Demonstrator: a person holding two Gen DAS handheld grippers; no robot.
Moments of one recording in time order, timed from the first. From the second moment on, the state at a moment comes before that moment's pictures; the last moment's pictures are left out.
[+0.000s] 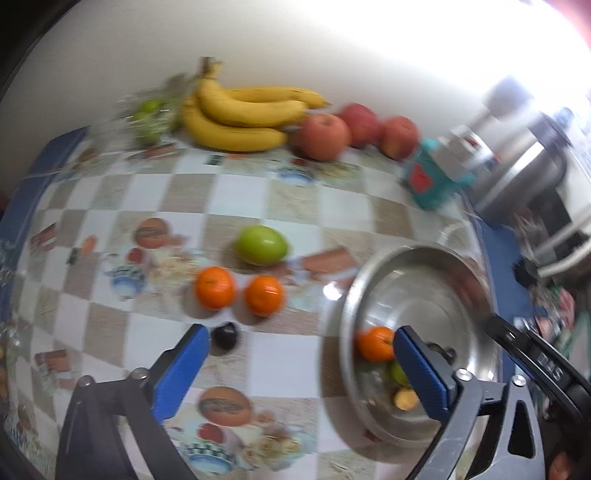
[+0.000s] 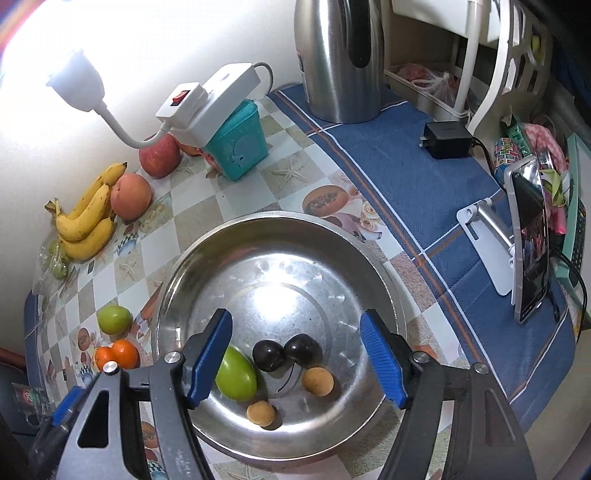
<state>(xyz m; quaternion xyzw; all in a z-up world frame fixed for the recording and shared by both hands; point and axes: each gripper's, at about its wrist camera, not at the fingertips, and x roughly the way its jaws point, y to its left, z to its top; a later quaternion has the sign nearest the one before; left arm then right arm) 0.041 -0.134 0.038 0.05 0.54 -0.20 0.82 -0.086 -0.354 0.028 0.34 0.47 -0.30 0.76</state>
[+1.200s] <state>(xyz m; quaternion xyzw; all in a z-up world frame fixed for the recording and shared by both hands) 0.095 -0.031 0.039 0.09 0.51 -0.05 0.86 -0.036 -0.289 0.028 0.27 0.51 -0.23 0.78</state>
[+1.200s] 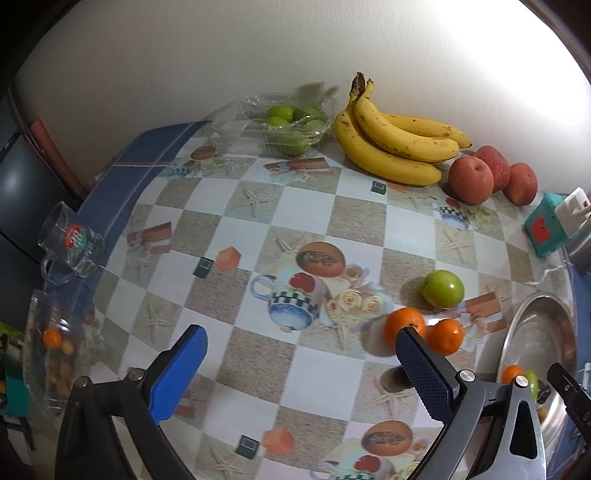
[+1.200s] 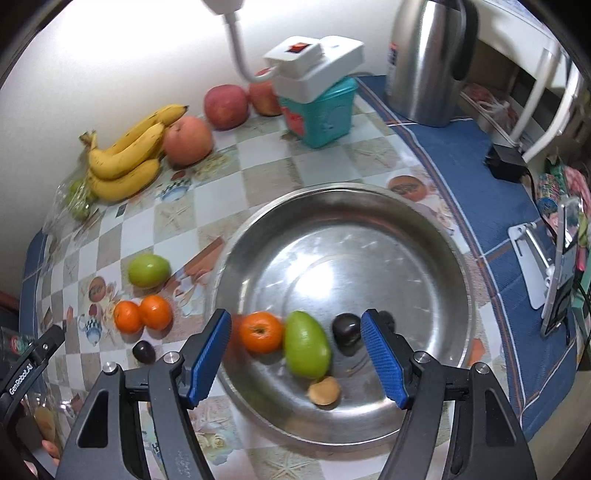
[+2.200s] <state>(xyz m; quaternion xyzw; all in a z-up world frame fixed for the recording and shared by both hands) 0.116 0.020 0.038 0.07 0.52 -0.02 0.85 0.030 -0.175 0.025 0.22 0.54 -0.10 0.80</state>
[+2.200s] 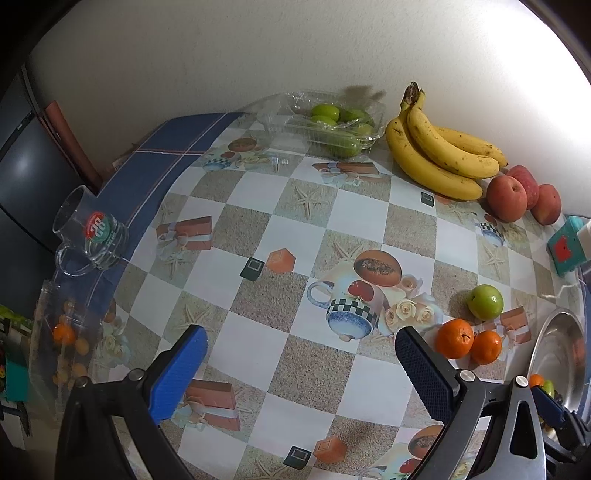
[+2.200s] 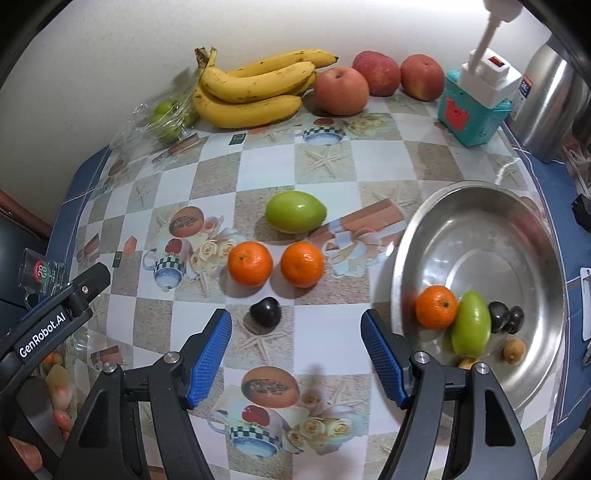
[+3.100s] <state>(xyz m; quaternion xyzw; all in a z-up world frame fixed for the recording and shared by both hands) 0.138 0.018 -0.052 0.06 0.61 -0.01 0.79 0.064 -0.153 -0.038 0.20 0.60 -0.09 0.77</state>
